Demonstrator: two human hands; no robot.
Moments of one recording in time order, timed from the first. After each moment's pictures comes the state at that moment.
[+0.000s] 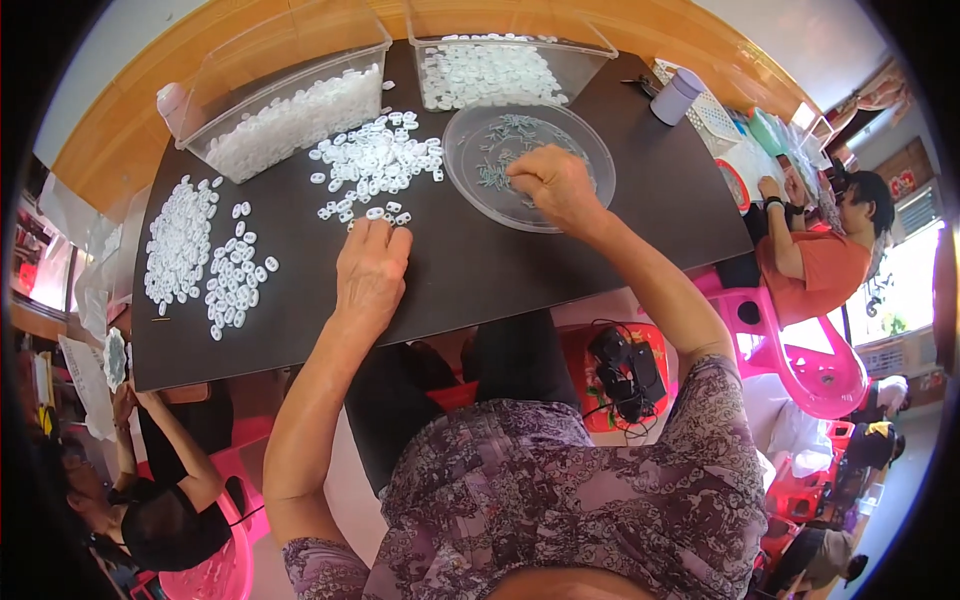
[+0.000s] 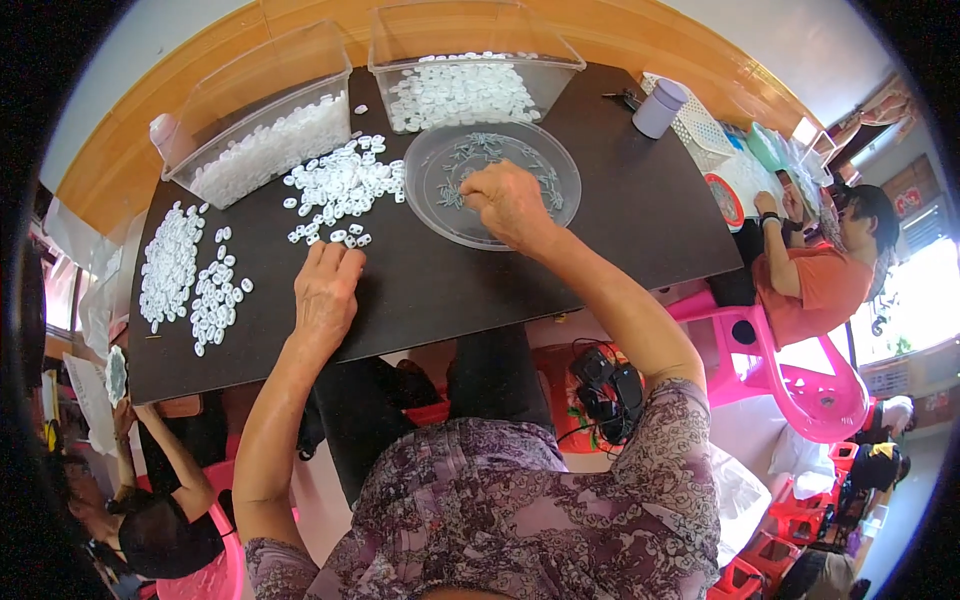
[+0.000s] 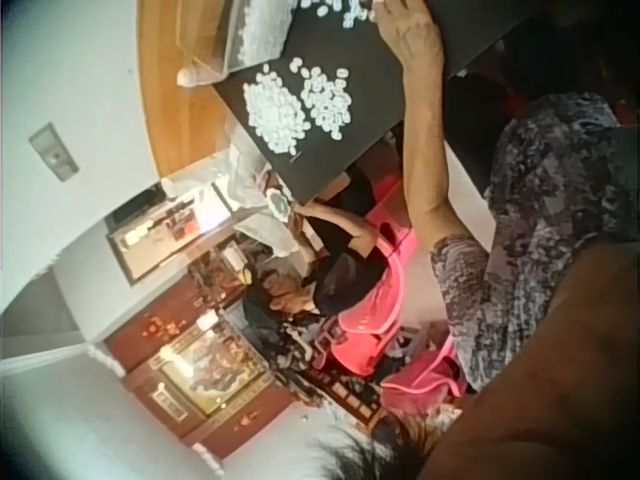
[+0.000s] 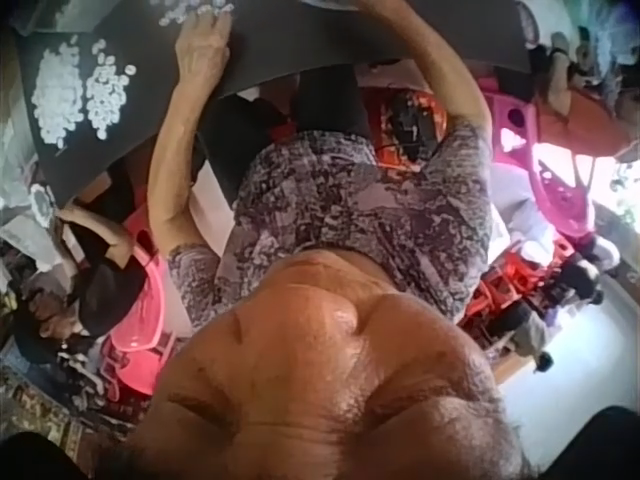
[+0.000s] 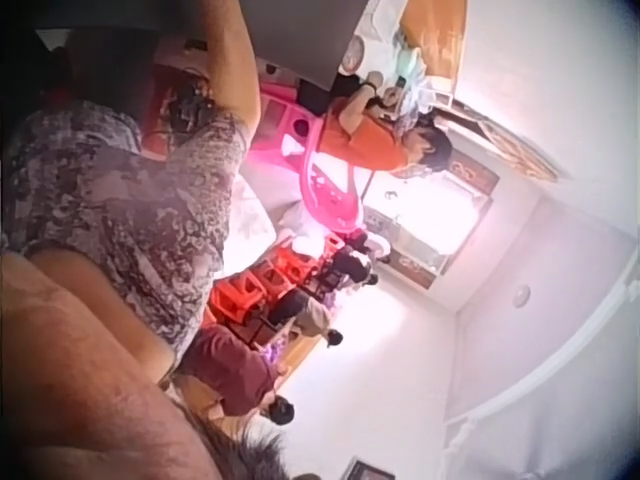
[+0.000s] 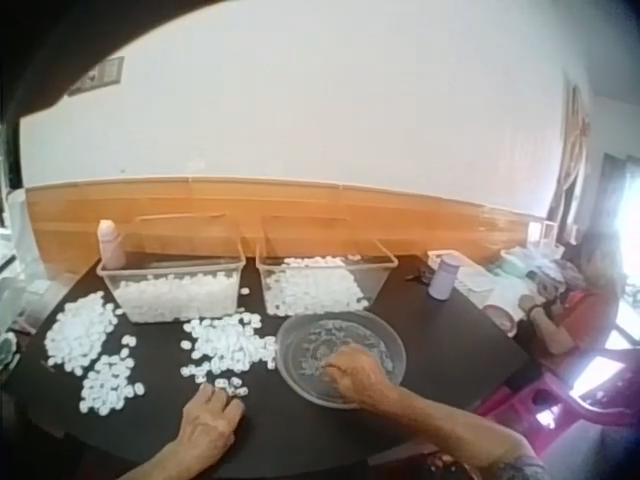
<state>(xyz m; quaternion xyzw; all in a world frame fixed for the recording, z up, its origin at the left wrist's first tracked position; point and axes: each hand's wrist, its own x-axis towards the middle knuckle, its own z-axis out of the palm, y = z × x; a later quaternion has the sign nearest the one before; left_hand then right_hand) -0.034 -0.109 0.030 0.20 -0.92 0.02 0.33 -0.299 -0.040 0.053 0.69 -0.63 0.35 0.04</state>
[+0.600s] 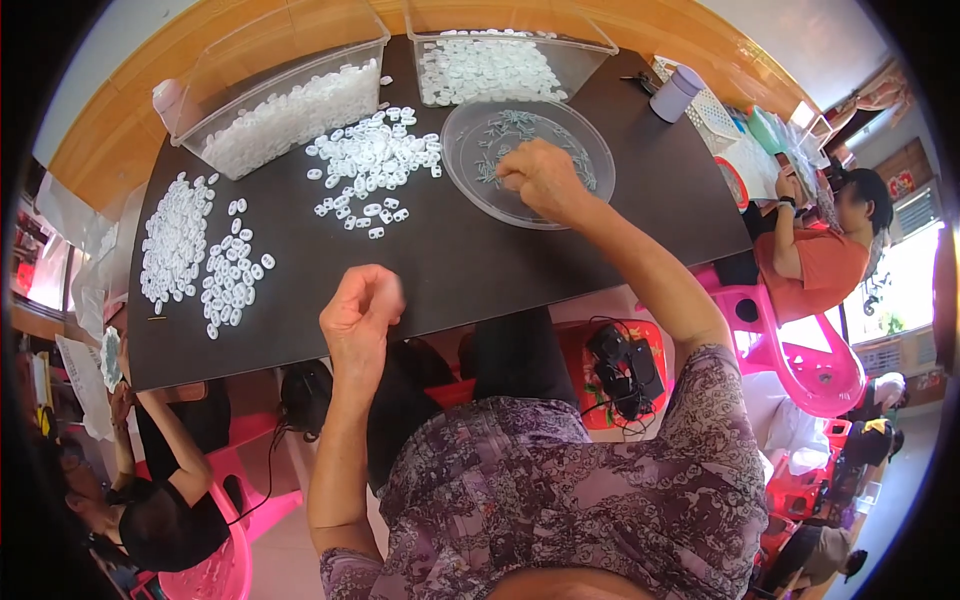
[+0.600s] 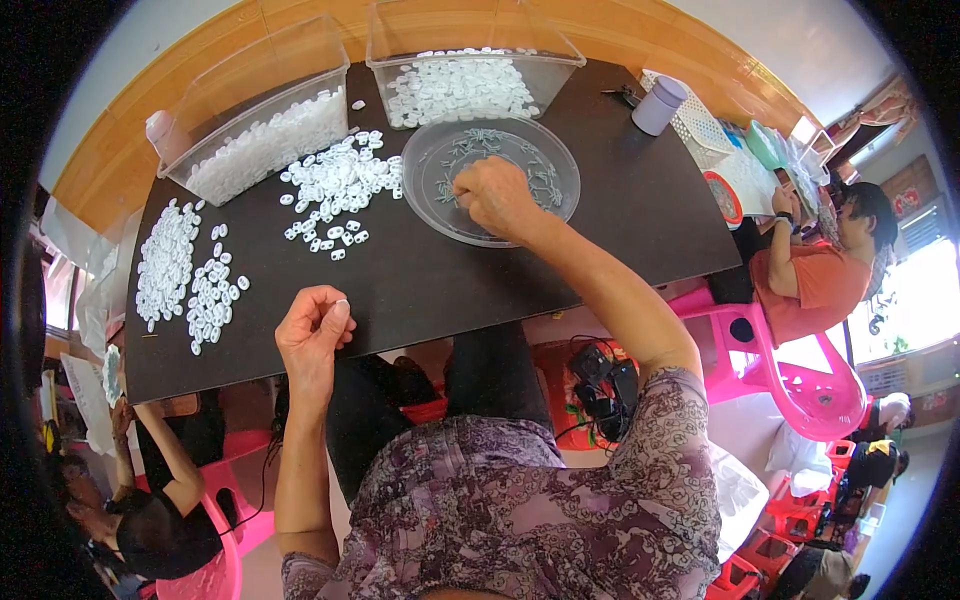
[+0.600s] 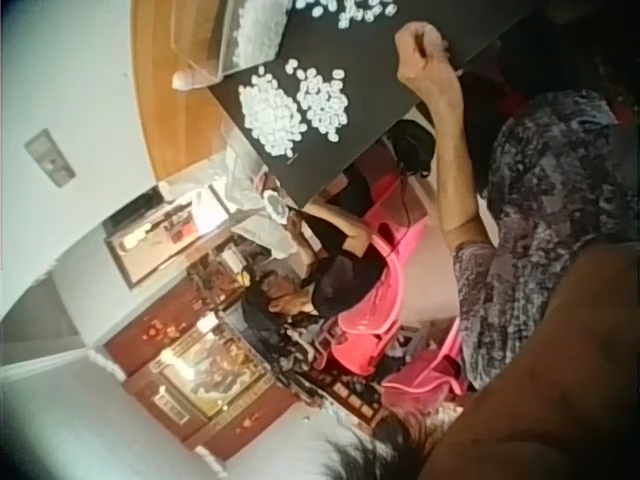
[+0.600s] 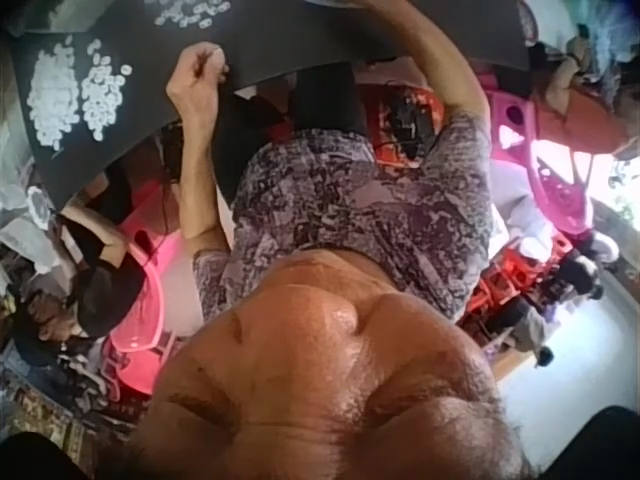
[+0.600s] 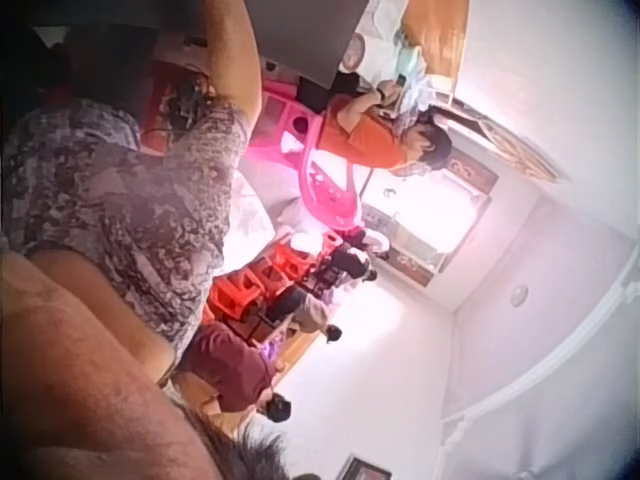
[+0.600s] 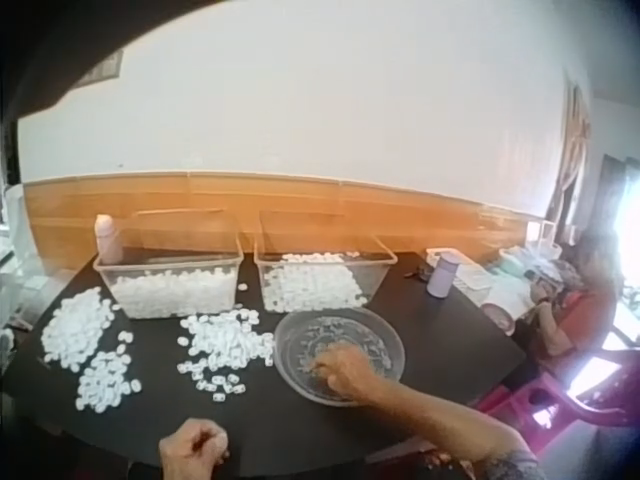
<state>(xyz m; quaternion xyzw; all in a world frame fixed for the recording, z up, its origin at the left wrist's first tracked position) -0.003 -0.050 0.037 0.37 -0.60 -0.58 0.42 -0.304 -0.059 0.040 0.72 -0.65 0.25 0.05</state>
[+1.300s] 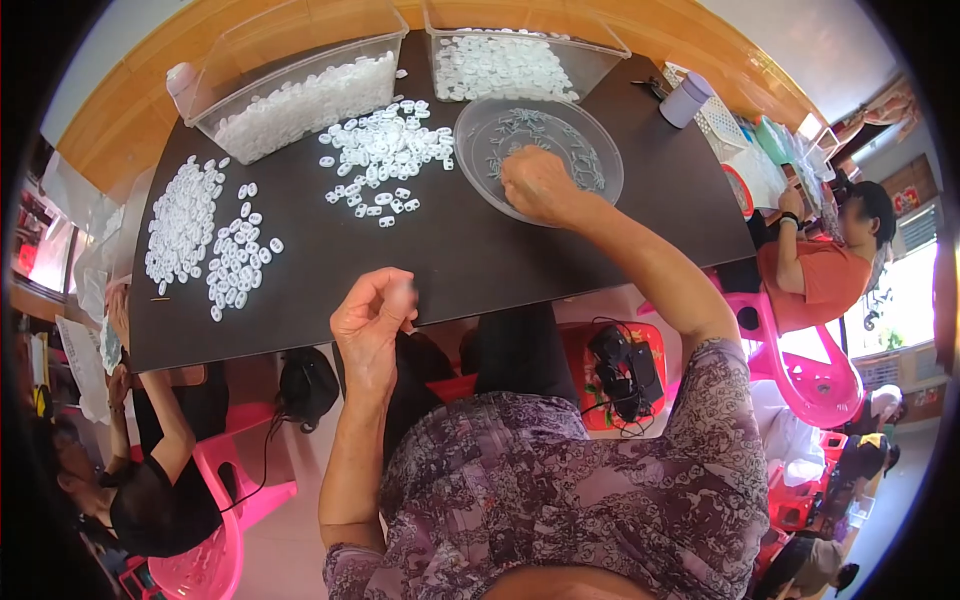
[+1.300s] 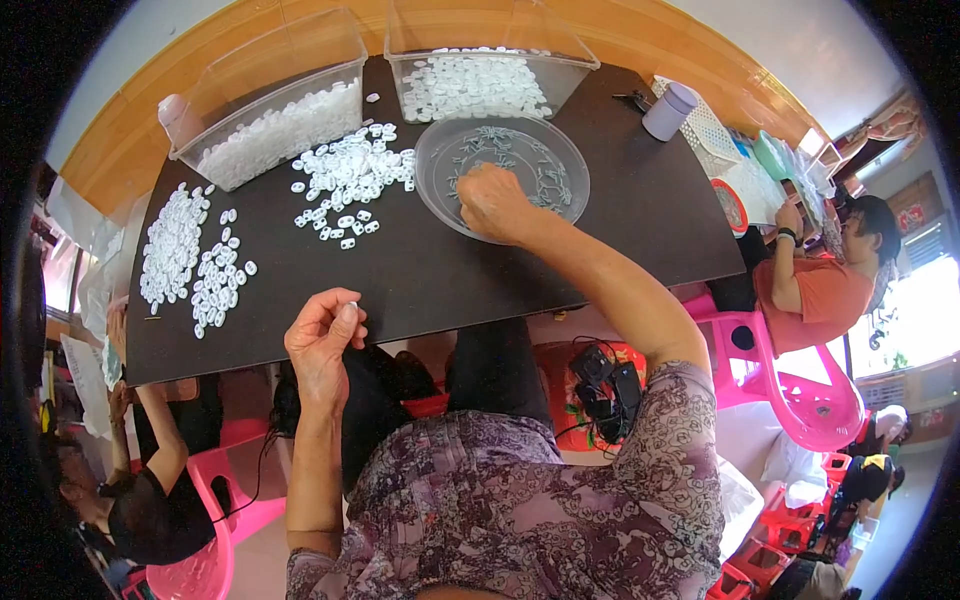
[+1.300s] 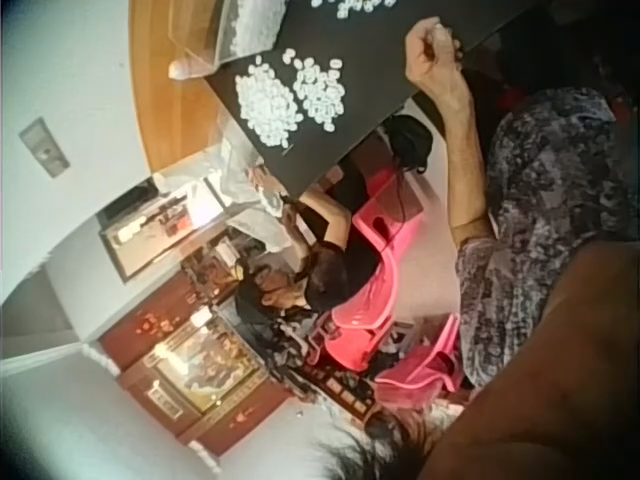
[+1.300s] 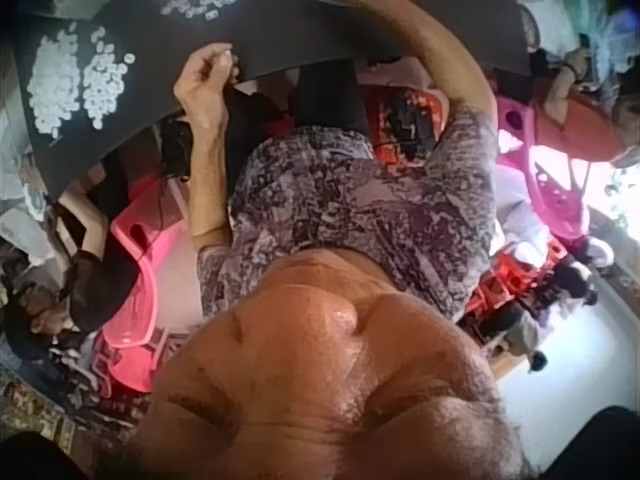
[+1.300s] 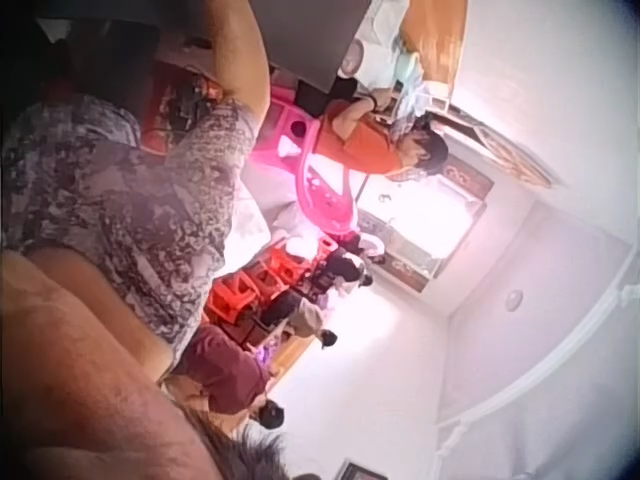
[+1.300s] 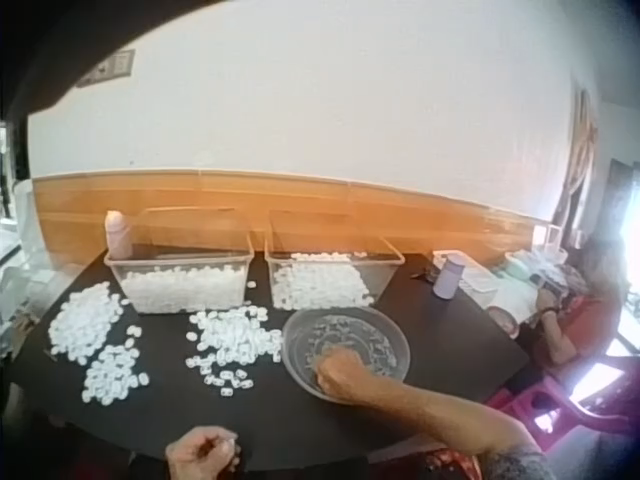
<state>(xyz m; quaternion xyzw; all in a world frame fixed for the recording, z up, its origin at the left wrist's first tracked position) -0.001 -0.032 0.034 0.33 -0.48 -0.67 0.46 -0.296 -0.068 0.027 0.77 -0.61 0.16 0.08</state>
